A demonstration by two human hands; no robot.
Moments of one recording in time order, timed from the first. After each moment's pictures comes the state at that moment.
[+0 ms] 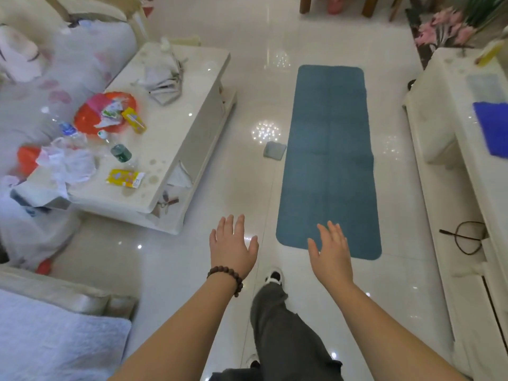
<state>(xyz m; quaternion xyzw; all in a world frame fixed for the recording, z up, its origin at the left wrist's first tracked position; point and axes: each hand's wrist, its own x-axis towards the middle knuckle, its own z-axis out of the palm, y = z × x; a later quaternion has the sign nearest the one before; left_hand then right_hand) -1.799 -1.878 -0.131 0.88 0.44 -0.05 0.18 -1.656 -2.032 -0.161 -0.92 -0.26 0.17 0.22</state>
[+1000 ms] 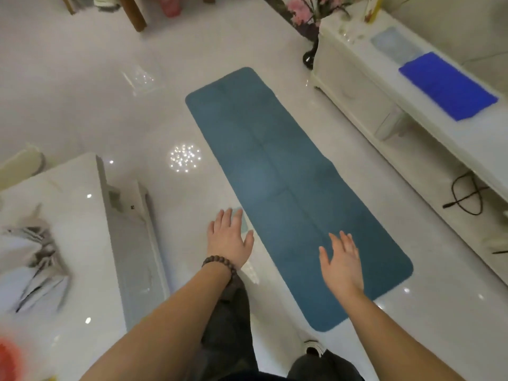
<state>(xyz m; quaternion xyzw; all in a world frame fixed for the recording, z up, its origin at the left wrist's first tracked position) -1.258 -1.461 -0.185 0.98 0.10 -0.16 0.11 -1.279 -1.705 -0.230 -0.95 0.10 0.16 0.25</state>
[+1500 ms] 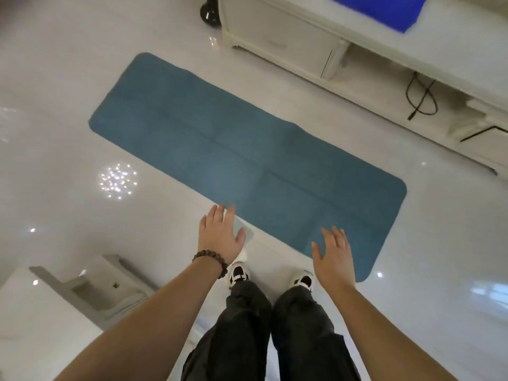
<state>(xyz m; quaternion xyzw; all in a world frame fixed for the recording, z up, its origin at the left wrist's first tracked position) -1.056 -1.317 -0.253 0.95 -0.17 -0.27 0.04 -1.207 -1.521 -0.274 -0.87 0.37 0.18 0.28</state>
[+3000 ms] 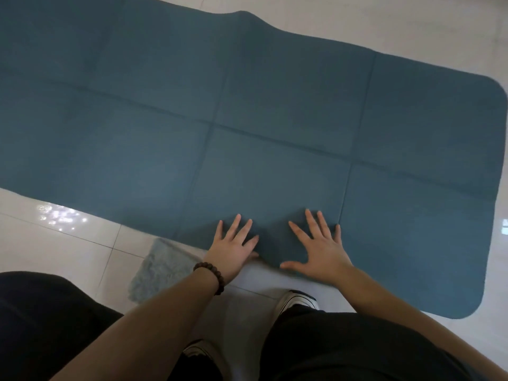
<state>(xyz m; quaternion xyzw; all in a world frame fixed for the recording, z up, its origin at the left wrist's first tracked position) -1.054 -1.400 -0.896 0.80 -0.53 -0.28 -0.08 -1.196 -1.589 -0.865 -0.89 0.20 0.36 0.20</state>
